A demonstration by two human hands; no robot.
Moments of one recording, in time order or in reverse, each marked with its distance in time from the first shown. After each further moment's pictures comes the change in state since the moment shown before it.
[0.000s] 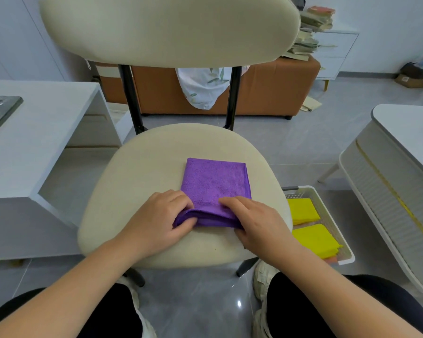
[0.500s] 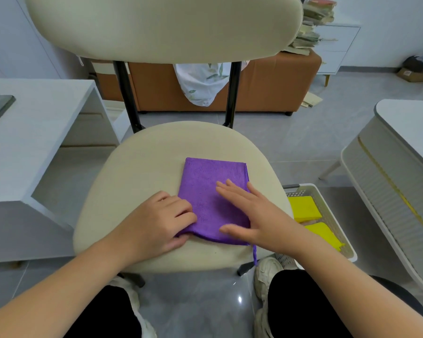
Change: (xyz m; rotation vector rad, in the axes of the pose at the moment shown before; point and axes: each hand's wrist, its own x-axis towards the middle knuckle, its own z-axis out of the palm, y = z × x) left_hand 0.002 -0.010 -0.005 0.287 -0.089 0.346; right_hand 0.014 0.017 -0.014 0.295 -0.308 0.046
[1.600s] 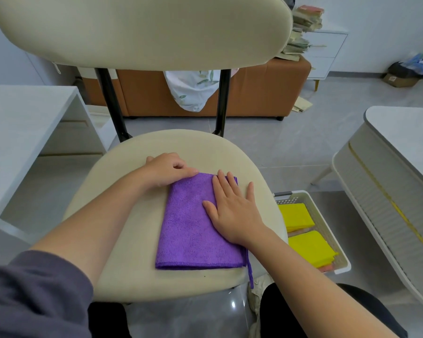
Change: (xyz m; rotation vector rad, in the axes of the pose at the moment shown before) left_hand 0.117 -0.101 0.033 -0.458 -0.318 -0.717; right_hand 0.061 0.019 0.028 -0.321 0.043 0.420
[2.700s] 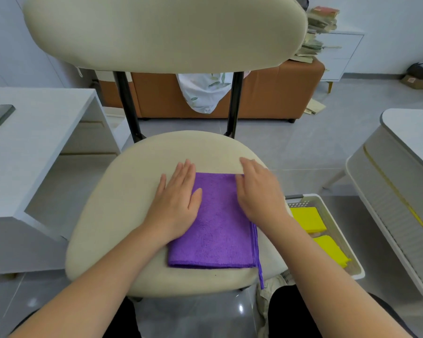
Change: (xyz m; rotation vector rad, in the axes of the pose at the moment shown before) left_hand -0.088 0.027 0.042 0.083 0.230 0.000; right_hand 0.008 0.007 -0.041 0.095 0.298 0.081
